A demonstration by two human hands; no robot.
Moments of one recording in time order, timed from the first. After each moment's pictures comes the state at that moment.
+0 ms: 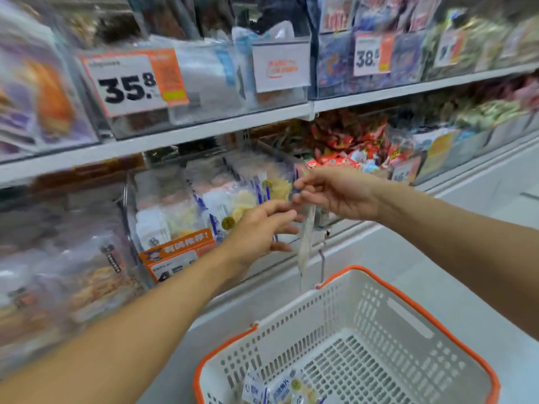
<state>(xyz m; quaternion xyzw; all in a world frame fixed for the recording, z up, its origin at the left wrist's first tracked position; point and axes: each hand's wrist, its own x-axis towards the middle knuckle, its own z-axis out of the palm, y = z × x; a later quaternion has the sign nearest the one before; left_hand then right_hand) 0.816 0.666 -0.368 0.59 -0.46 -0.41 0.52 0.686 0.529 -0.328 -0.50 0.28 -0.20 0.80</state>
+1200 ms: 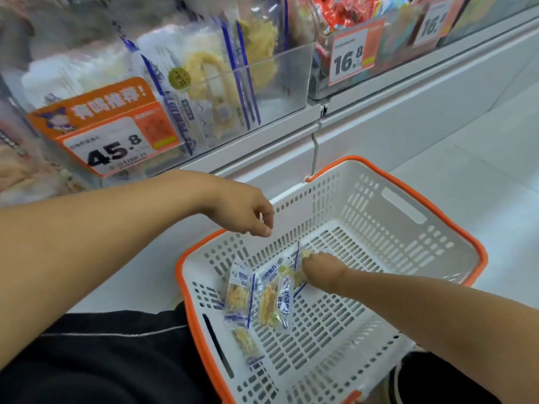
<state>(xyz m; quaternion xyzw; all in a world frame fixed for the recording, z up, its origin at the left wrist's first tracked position) 0.829 0.672 -0.459 0.62 -0.67 -0.34 -0.23 0.647 0.611 -0.713 -0.90 0.33 0.24 0.14</state>
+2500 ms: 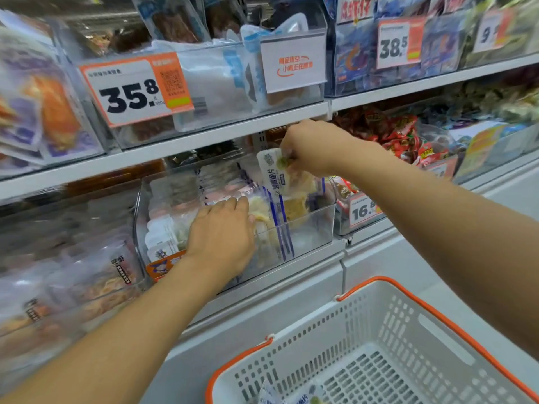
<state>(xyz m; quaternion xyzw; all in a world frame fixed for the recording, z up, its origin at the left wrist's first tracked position) 0.866 0.672 -0.356 0.82 -0.54 0.19 0.02 0.756 0.495 -0.276 -0.96 0.23 -0.17 -0.08</state>
